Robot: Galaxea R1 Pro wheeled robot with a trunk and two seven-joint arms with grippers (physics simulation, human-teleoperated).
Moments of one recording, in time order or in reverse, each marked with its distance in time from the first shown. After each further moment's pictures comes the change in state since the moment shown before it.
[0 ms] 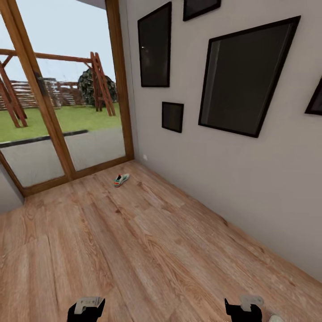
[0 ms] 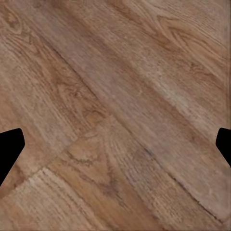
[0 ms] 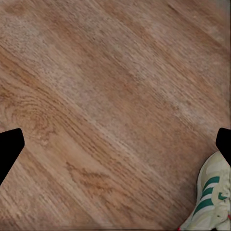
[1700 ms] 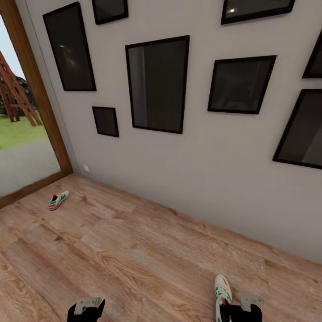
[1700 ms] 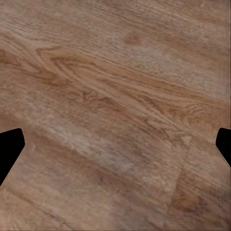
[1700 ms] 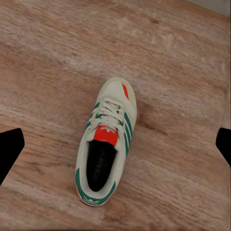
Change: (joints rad) left arm 0.002 0.000 0.000 0.000 0.000 0.000 0.000; right arm 0.001 0.000 0.000 0.000 0.000 0.000 0.000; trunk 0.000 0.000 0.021
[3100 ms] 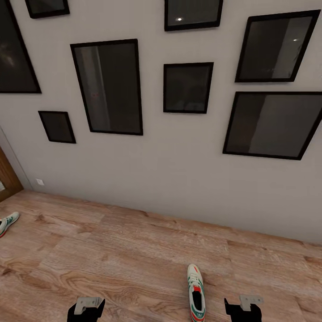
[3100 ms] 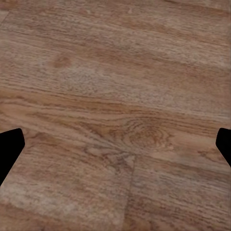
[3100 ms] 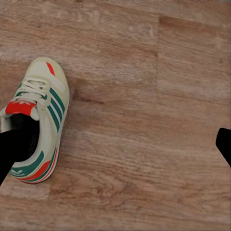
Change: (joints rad) left arm 0.000 0.000 0.000 0.000 0.000 0.000 0.000; right arm -0.001 0.000 0.000 -0.001 0.001 -0.002 0.006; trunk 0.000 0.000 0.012
